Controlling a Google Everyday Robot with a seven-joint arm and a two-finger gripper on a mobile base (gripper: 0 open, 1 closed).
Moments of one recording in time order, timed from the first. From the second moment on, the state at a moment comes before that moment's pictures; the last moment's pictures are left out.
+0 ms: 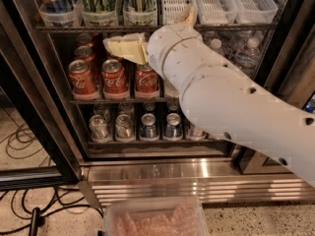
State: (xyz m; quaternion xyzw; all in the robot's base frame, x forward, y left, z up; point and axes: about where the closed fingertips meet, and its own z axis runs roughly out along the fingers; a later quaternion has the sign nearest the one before) arm 0.580 0.011 1.037 -0.22 0.65 0.08 0.72
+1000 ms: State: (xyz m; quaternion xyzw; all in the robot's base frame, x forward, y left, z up) arm 0.590 0.016 1.052 -0.20 0.63 0.08 0.75
